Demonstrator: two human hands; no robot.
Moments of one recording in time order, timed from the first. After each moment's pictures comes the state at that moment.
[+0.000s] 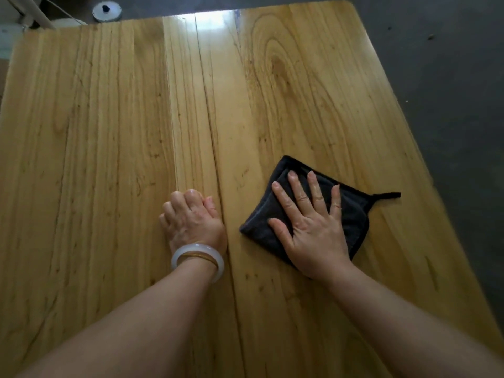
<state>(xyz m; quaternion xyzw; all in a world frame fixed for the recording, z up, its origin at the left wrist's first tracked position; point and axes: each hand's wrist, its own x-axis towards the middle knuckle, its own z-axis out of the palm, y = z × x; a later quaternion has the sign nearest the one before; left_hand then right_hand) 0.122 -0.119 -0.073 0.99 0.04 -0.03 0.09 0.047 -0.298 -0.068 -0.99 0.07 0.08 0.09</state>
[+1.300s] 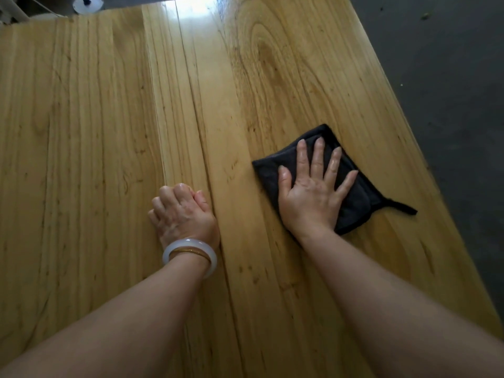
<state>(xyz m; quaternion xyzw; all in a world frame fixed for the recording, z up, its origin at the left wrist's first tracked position) 0.125 -0.121 -0.076 1.00 0.05 -0.03 0.07 0.090 -0.297 -0.070 -0.95 0.29 0.08 0.12</state>
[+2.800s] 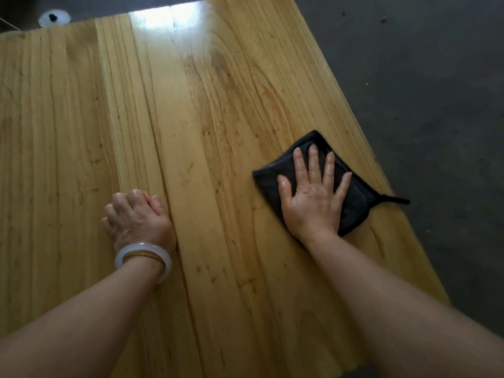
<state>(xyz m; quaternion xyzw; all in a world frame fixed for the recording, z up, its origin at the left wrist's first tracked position) 0.123 -0.120 -0.079 1.00 0.03 0.01 0.06 0.038 -0.366 -0.071 -0.95 0.28 0.07 0.11</state>
